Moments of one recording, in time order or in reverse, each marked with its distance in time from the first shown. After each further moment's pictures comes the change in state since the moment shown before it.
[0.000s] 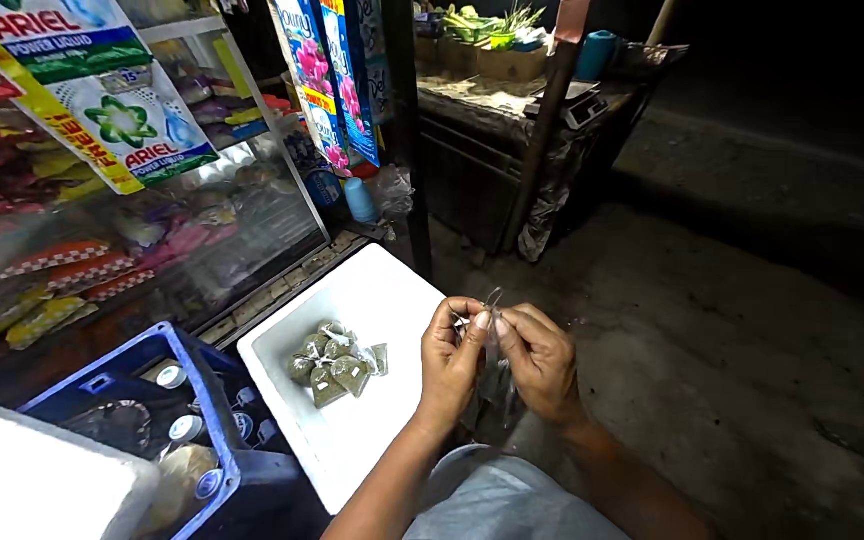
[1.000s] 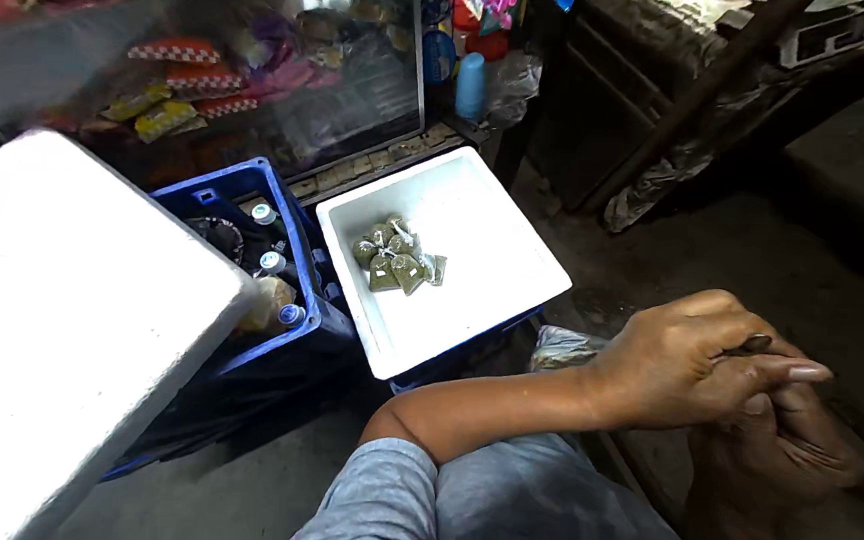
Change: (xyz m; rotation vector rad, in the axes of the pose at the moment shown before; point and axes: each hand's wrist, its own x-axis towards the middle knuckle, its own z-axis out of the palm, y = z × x) left_hand -0.018 -0.015 0.053 0.195 -0.209 0.353; right_hand -0.057 0.008 -0.070 0.188 -0.060 -0.006
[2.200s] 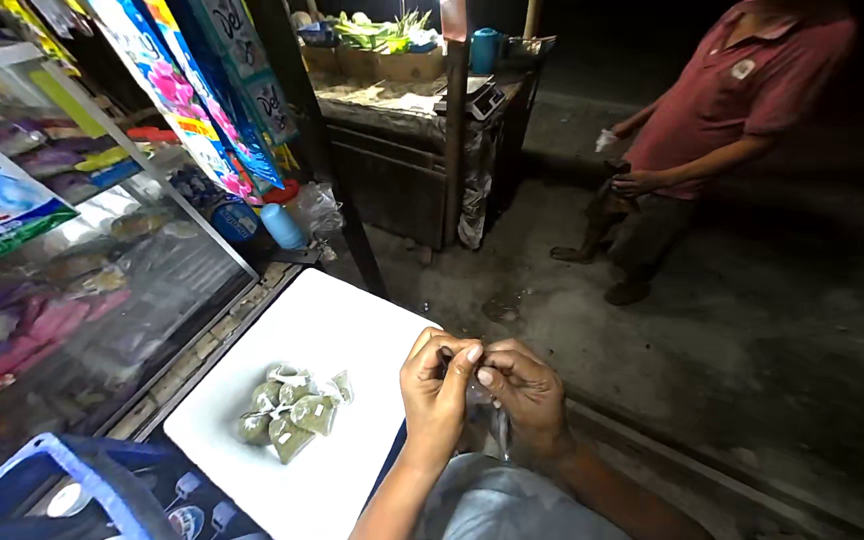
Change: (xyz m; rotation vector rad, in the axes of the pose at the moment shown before) left_hand -0.015 -0.006 -0.038 -0.132 0.046 -0.208; right_hand -0.007 -0.002 0.048 0.104 0.243 0.123
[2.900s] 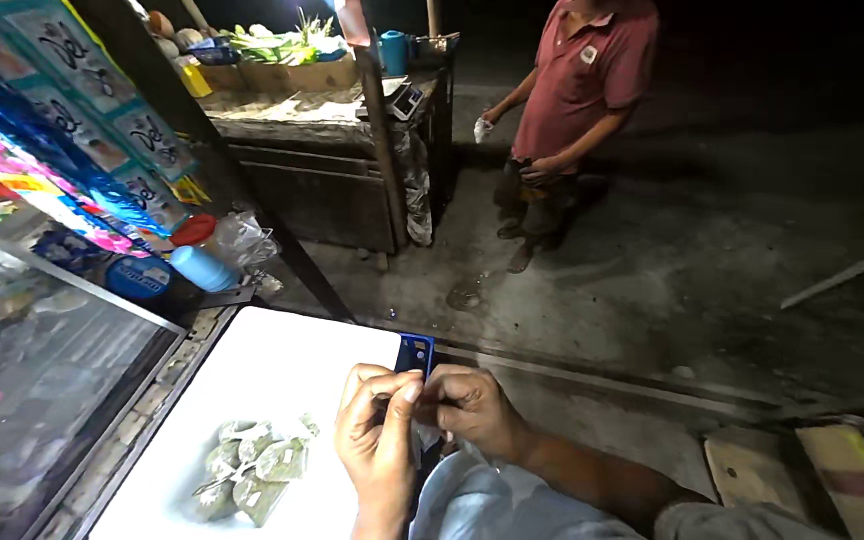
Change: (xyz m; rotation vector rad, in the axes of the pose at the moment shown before) left_hand -0.009 0.017 -0.003 -0.005 -0.033 0.041; right_hand -0.012 -0.015 -0.008 0.024 -0.196 0.146
